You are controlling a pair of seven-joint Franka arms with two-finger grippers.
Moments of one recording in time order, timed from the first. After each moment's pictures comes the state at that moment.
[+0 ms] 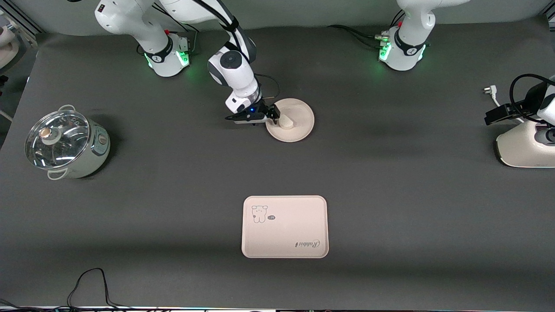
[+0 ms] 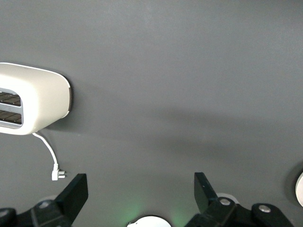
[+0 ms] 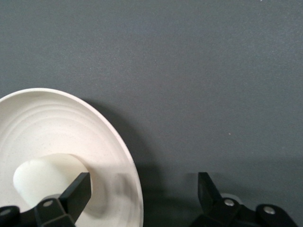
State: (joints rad) left arm 0.10 -0.04 -0.02 -1.77 0.05 1.58 -0.09; right arm 1.03 0.41 -0.07 -2.39 0.20 3.04 0.89
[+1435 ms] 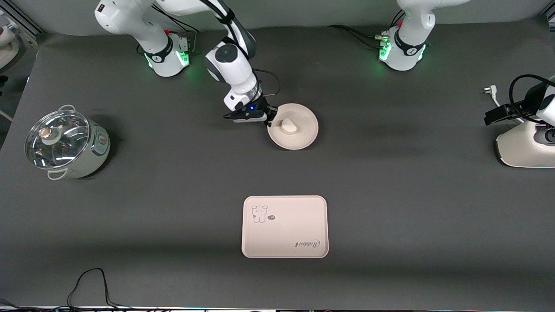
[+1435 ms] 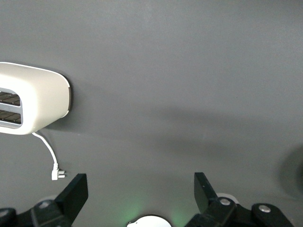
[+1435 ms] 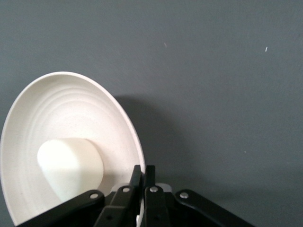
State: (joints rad) left arm 0.10 -0.04 -0.02 -1.77 0.05 1.58 -0.09; right arm 1.01 0.28 -0.09 -2.37 0.20 2.97 0.89
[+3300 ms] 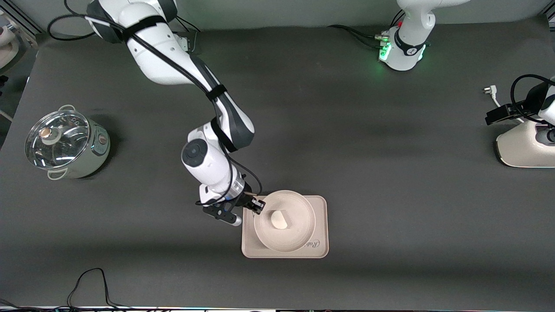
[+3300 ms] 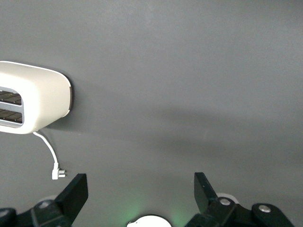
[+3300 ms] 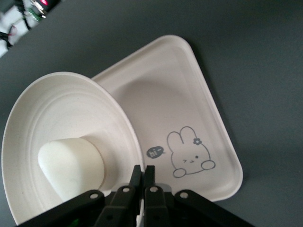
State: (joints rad) left arm 0.10 -0.04 -0.01 -1.77 0.05 1.58 -0.09; right arm 0.61 0.83 -0.10 -1.39 0.34 2.55 0.74
